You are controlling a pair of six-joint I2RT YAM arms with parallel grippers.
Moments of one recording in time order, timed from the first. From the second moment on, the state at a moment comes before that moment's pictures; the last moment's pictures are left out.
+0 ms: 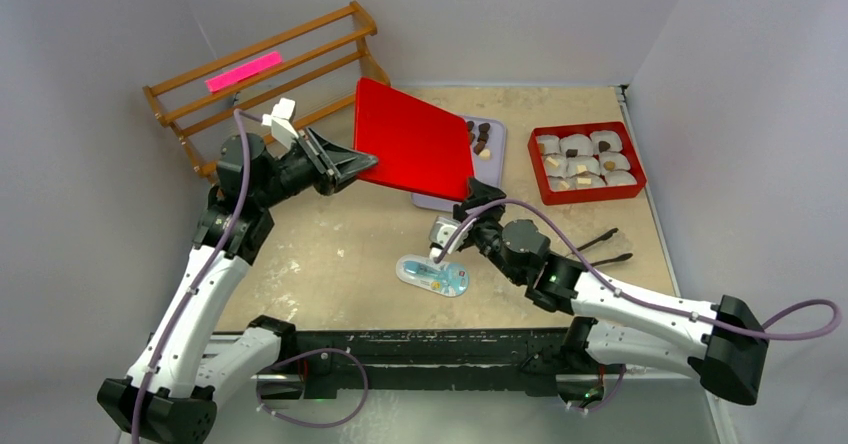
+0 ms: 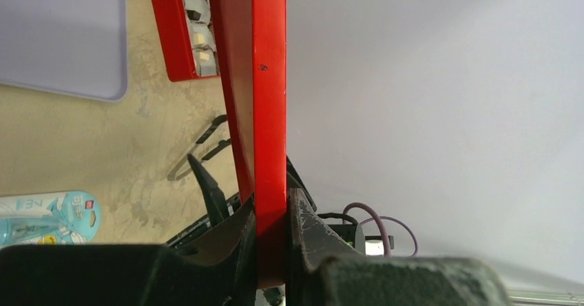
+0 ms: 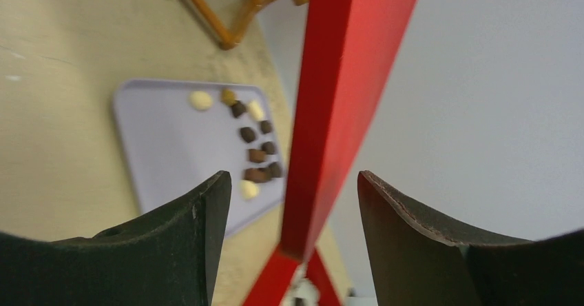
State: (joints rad) left arm -0.27 0.92 1.03 -0.25 0.58 -1.23; right arm 1.01 0.99 0.57 0.32 0.35 -1.02
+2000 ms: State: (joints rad) left arm -0.43 1.24 0.68 0.83 0.41 -1.59; right arm 0.69 1.16 0.70 0.69 0.23 1.27
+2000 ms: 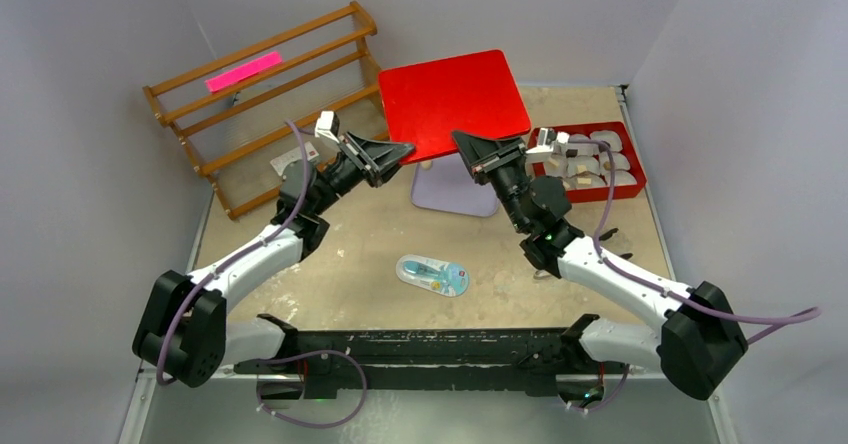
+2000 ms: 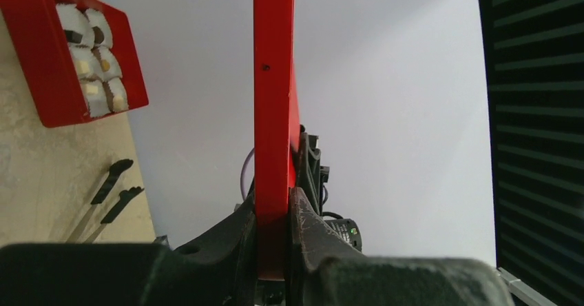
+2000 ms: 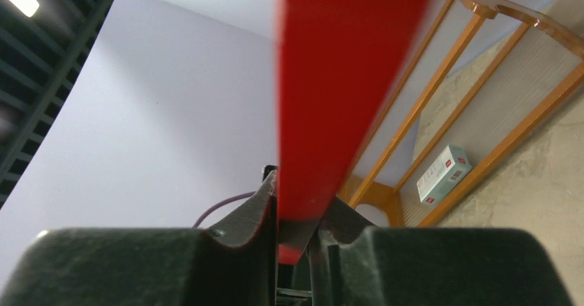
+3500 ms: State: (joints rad) left arm -0.53 1.24 0.98 -0.03 0.26 -0.82; right arm -0.43 1.41 0.62 0.57 -0.67 1.10
